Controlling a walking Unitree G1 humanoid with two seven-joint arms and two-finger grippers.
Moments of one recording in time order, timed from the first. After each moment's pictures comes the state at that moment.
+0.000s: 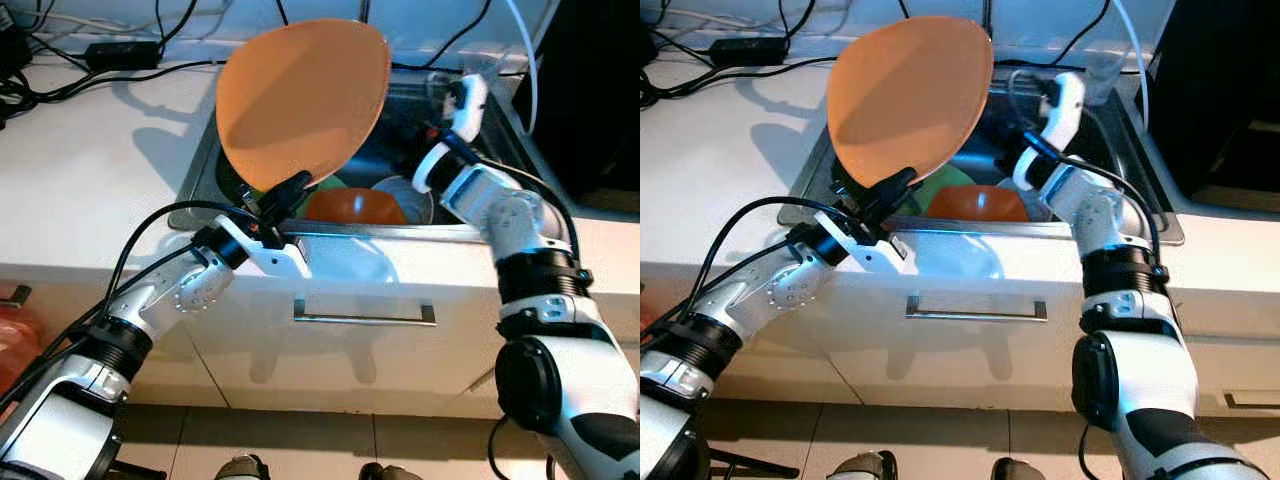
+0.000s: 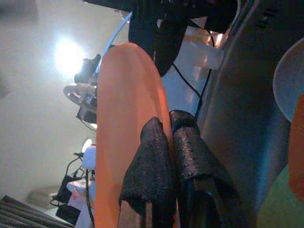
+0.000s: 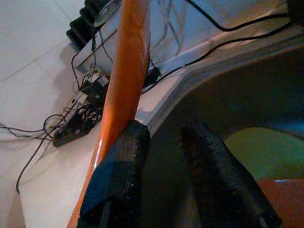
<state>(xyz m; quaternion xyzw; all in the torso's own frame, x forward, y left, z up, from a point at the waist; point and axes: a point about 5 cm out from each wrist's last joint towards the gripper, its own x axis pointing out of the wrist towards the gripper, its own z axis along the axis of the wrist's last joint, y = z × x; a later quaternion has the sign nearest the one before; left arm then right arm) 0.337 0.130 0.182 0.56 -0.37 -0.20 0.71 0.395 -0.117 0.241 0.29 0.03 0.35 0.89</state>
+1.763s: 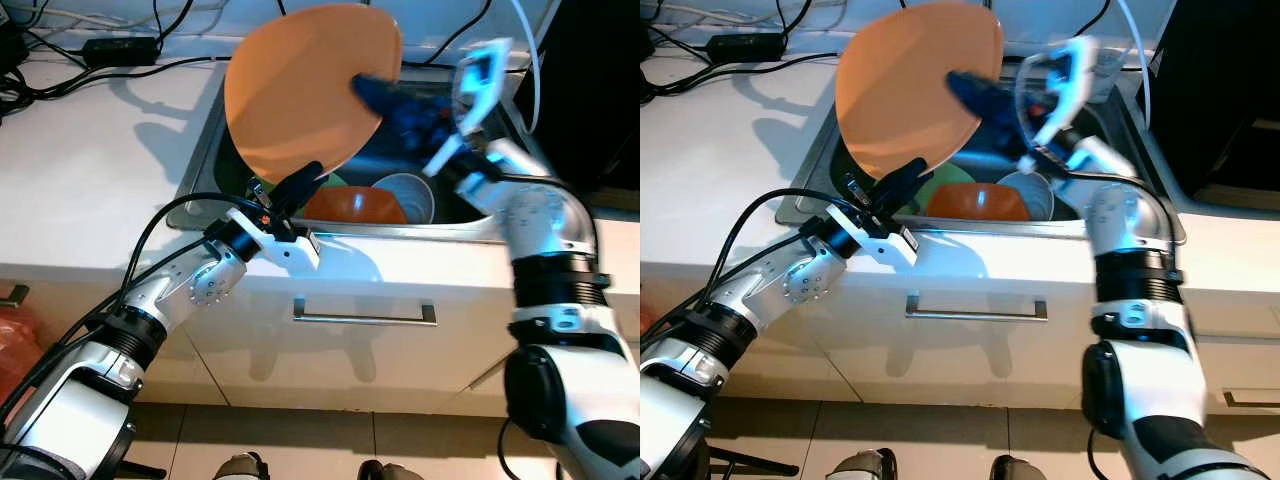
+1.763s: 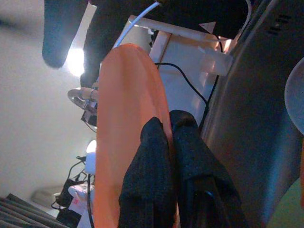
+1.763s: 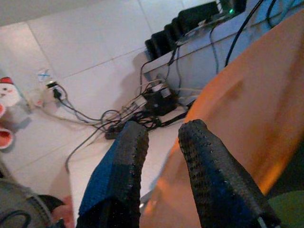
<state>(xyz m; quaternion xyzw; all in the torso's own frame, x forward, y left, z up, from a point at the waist) 0.344 0.117 0.186 0.55 -0.39 -0.19 0.72 0.374 -0.112 0.274 0.24 -0.07 0.49 0.84</state>
